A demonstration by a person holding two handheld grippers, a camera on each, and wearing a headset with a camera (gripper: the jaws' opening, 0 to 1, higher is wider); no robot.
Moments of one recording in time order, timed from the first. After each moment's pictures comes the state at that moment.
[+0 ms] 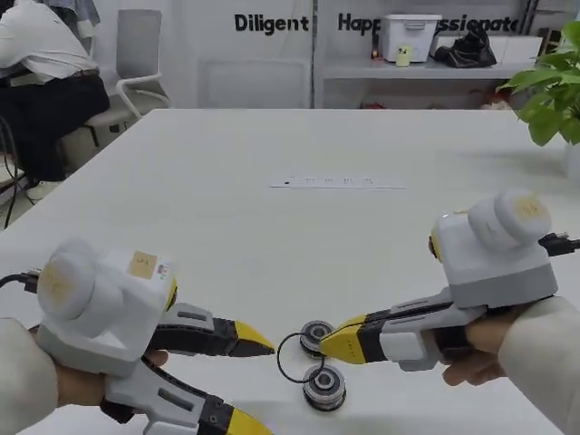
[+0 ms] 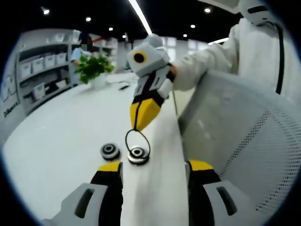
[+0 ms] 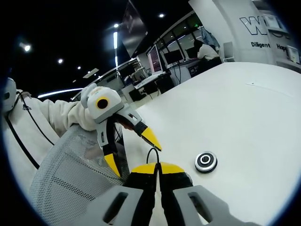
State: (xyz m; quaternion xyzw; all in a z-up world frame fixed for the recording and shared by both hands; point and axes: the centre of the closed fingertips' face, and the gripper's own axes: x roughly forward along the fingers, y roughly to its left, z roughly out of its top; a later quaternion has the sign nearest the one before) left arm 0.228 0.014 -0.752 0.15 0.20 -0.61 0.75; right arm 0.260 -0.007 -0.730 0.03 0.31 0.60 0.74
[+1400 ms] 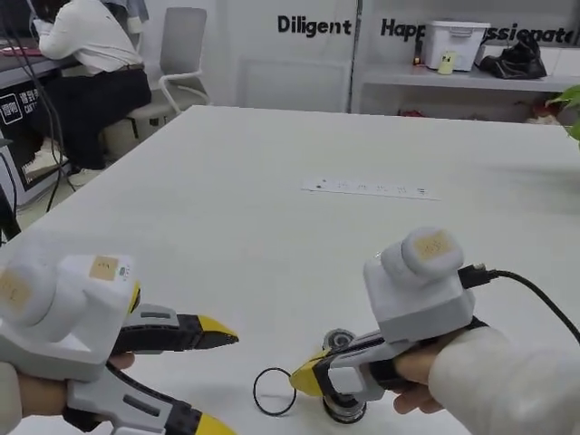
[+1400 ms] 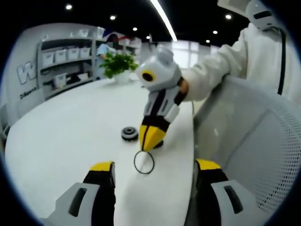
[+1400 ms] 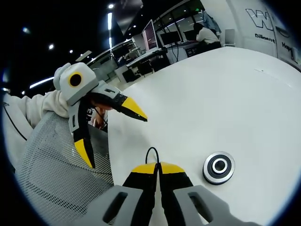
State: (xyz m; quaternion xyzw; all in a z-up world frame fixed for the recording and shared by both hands) left arm 0.235 0.058 -0.758 0.11 0.22 -0.53 0.81; right arm 0.271 0.038 -0.793 -0.05 0.37 0.58 0.72
